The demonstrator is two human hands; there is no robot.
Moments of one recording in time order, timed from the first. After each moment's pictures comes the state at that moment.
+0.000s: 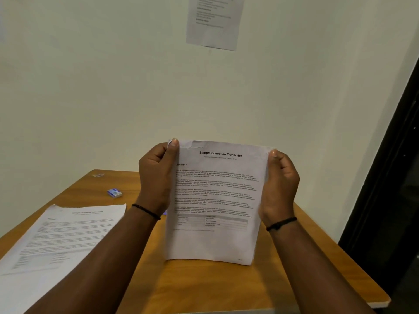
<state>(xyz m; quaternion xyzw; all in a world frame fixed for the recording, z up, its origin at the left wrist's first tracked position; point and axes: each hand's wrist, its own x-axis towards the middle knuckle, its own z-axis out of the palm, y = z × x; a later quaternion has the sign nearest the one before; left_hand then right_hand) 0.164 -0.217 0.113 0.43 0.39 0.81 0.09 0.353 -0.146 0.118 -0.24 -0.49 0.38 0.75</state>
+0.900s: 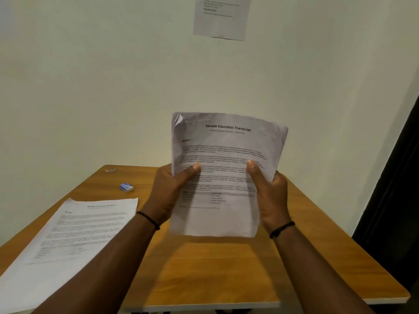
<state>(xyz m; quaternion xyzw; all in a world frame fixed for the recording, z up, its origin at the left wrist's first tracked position) 0.149 -0.231 0.075 0.49 0.43 0.71 0.25 0.340 -0.158 0.083 -0.24 -0.55 0.49 0.63</state>
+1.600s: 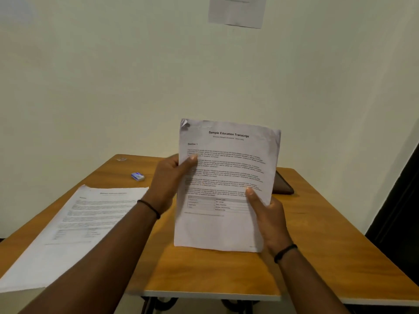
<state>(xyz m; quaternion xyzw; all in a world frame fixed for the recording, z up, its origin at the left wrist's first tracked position) 0.122 -0.228 0.064 0.46 0.48 0.70 0.26 0.340 -0.167 0.020 -0.28 -0.57 0.56 0.53</state>
